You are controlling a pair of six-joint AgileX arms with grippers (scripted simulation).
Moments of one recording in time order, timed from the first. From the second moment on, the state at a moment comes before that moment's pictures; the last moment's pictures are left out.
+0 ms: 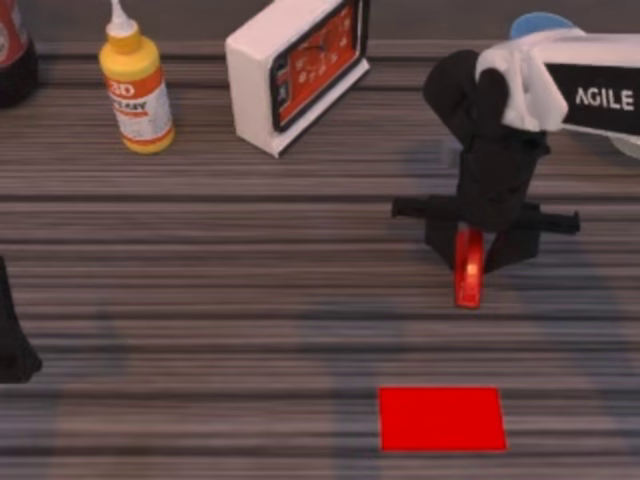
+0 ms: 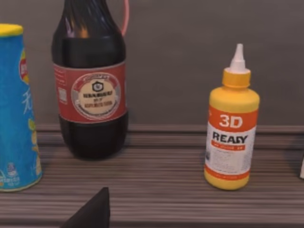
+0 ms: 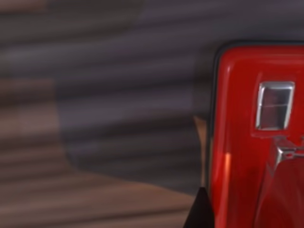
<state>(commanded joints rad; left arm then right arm) 0.00 0.00 0.00 0.00 0.00 0.00 0.42 2.26 1.66 -0.96 0.00 0.58</state>
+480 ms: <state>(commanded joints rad) 0.00 0.00 0.00 0.00 0.00 0.00 0.43 2.20 1.88 -1.27 0.00 0.58</state>
